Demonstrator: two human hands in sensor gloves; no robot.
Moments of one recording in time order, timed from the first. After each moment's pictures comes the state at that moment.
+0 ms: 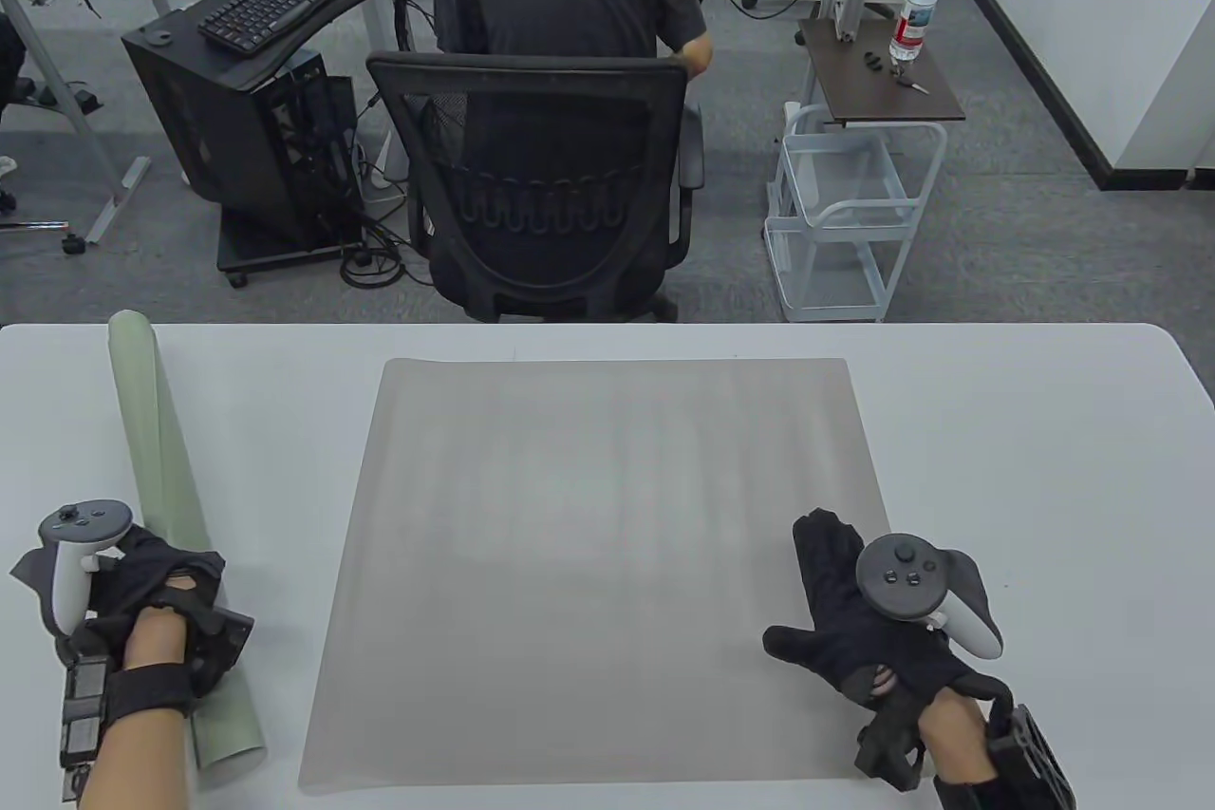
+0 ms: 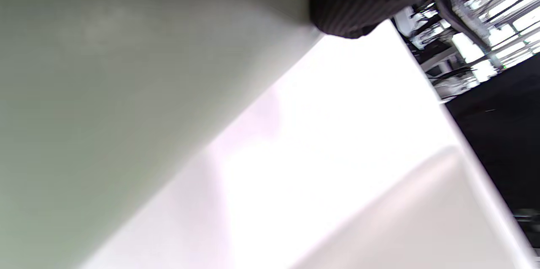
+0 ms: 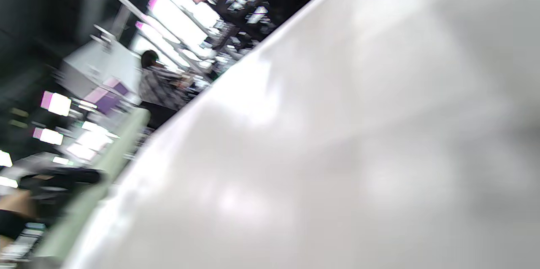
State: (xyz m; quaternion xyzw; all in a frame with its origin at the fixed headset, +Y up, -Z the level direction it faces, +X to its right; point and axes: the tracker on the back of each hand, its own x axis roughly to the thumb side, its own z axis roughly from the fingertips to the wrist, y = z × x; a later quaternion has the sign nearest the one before) left_hand -0.451 -0.715 -0.350 -0.16 0.35 0.45 0.80; right_hand 0.220 -0.704 -0.315 0.20 0.18 0.87 0.41
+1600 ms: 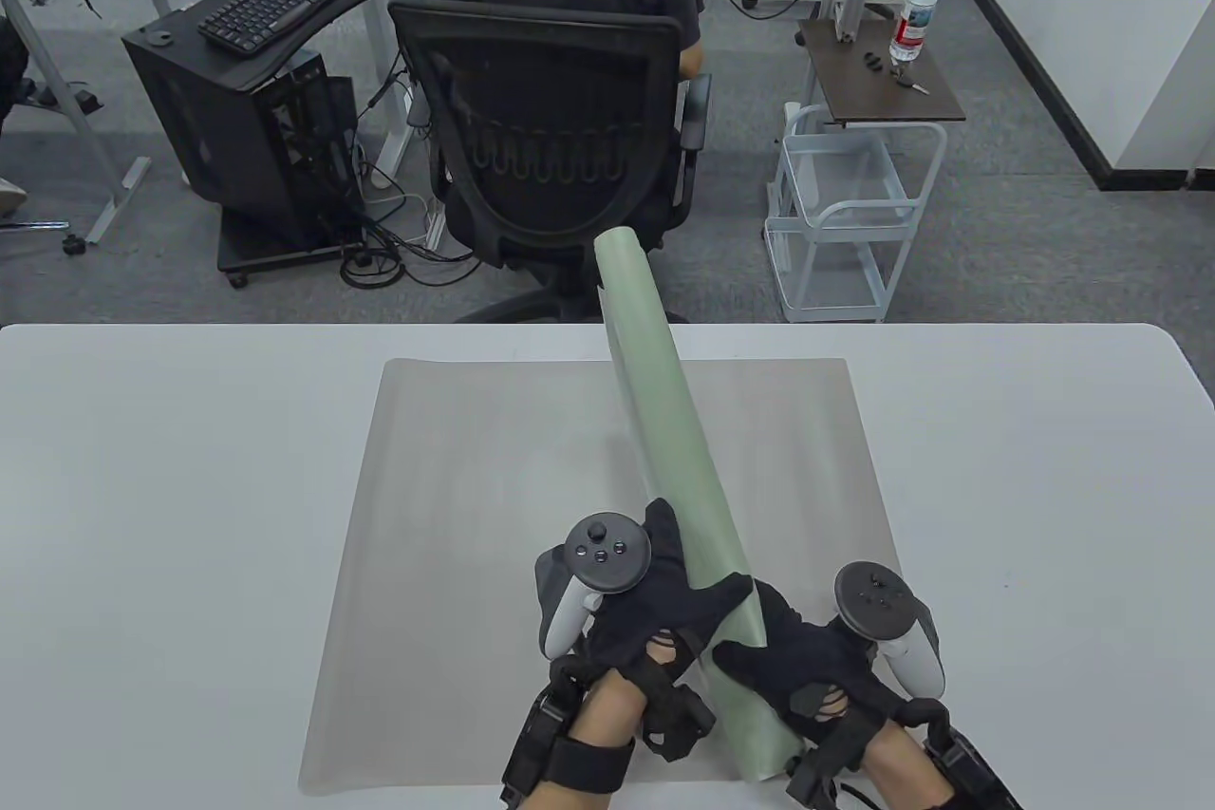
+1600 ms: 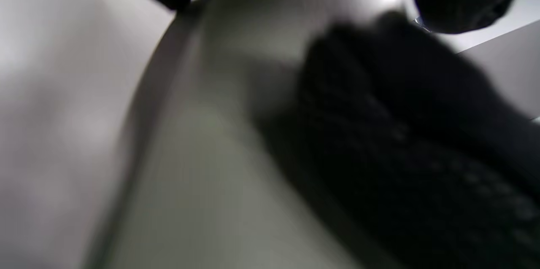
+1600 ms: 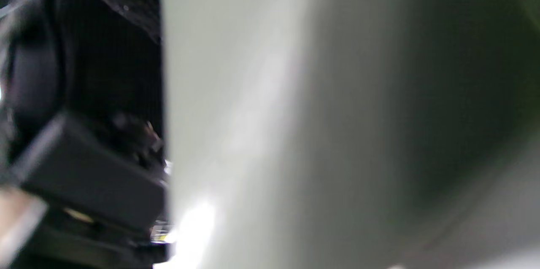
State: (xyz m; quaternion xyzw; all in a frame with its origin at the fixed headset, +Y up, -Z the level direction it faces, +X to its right) left_hand -0.017 -0.731 -0.341 -0.23 -0.13 0.56 0.79; right_hand 0.172 -0.733 -0.293 0.16 0.17 0.85 0.47
